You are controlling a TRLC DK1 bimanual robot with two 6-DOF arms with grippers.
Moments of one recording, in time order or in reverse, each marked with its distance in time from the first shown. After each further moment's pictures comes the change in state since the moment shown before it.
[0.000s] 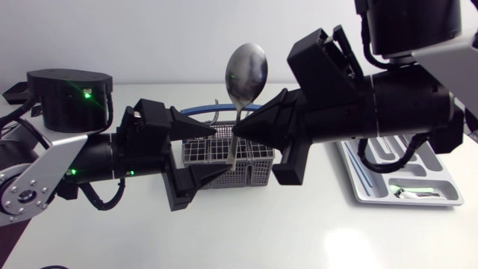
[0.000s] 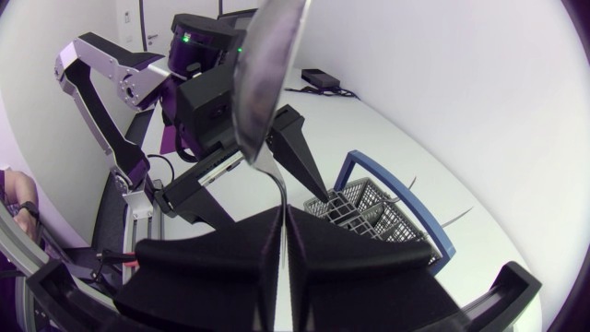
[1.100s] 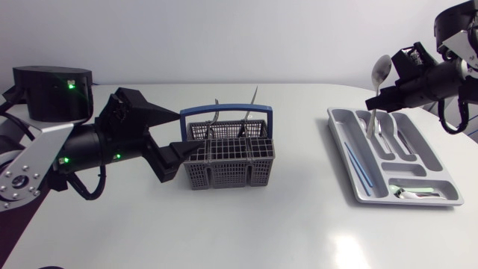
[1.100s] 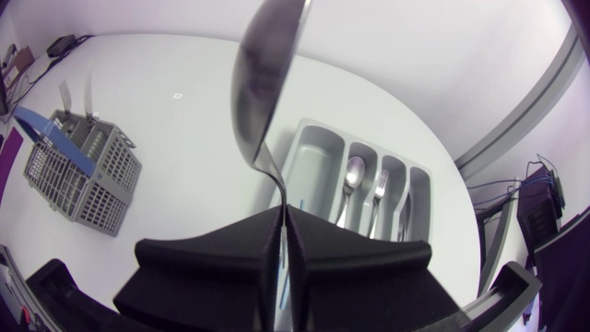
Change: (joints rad) left arm 0.143 -0.010 0.000 -0.026 -0.176 -0.003; right arm -0.828 0.327 0.191 -0.173 0.306 -0.099
